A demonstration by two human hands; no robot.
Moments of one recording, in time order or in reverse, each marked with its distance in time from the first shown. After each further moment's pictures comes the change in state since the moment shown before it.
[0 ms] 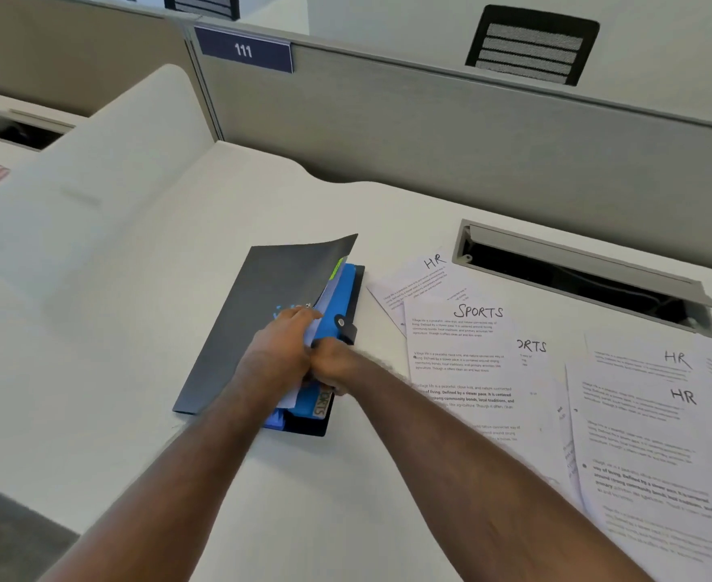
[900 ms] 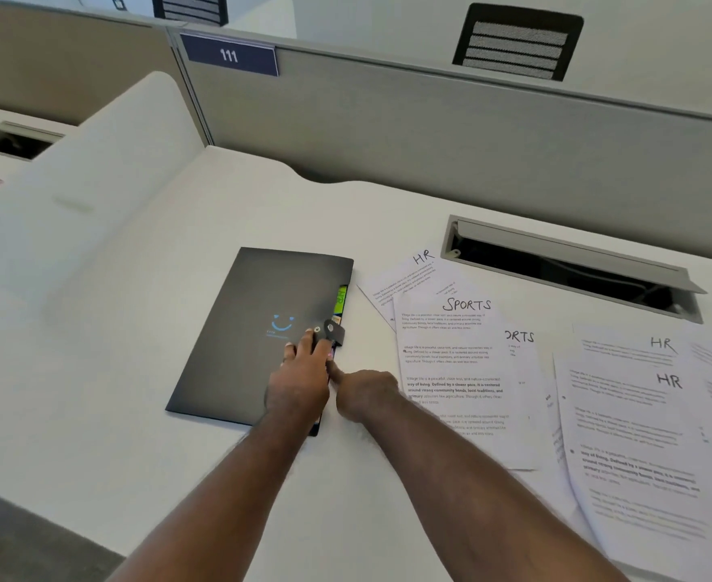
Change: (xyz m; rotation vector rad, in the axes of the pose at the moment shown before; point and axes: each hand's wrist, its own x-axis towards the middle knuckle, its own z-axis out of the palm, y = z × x) left_hand -0.005 0.001 0.090 0.221 -0.041 -0.098; right_hand -0.013 0.070 0.002 -0.834 0.051 0.011
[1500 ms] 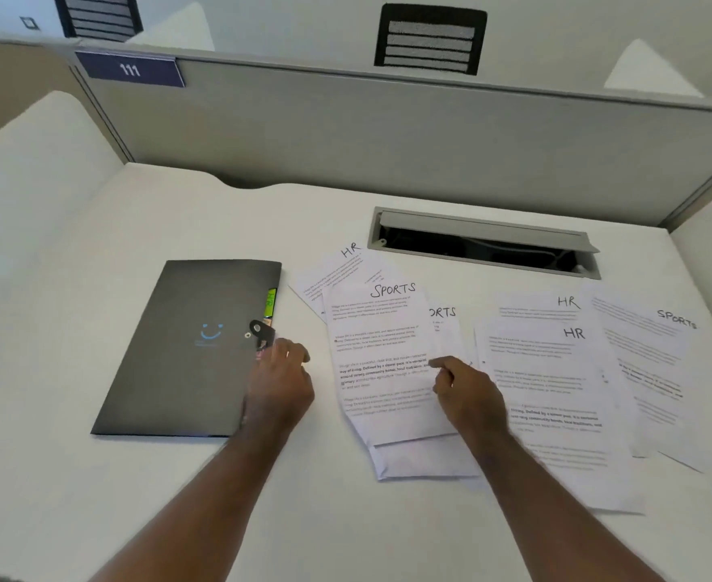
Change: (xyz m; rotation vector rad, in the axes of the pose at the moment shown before) left_hand -0.026 0.067 0.019 -0.087 0.340 0.209; right_hand -0.112 0.201 0.064 0.645 0.734 0.425
